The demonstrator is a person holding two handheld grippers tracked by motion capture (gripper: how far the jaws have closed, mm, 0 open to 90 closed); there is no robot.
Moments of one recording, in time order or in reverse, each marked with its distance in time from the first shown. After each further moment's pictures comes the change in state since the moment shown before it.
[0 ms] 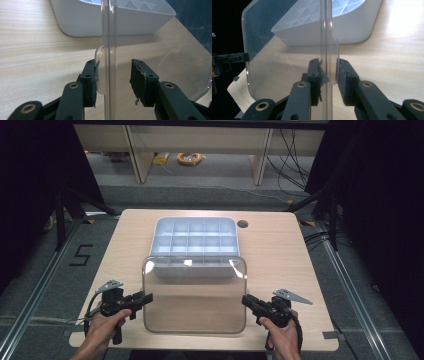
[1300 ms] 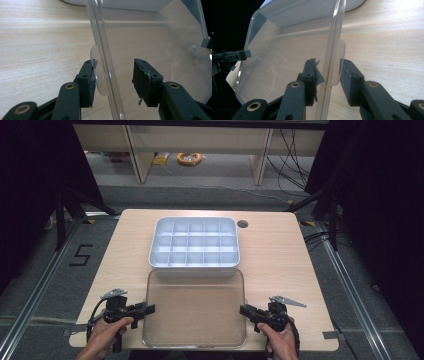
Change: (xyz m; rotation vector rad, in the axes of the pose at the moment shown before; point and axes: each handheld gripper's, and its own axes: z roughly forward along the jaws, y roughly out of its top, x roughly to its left) left arm 0.012 -0.025 0.011 0.123 -0.047 -0.039; right arm -0.014 -0.024 0.011 0.130 -0.017 0.115
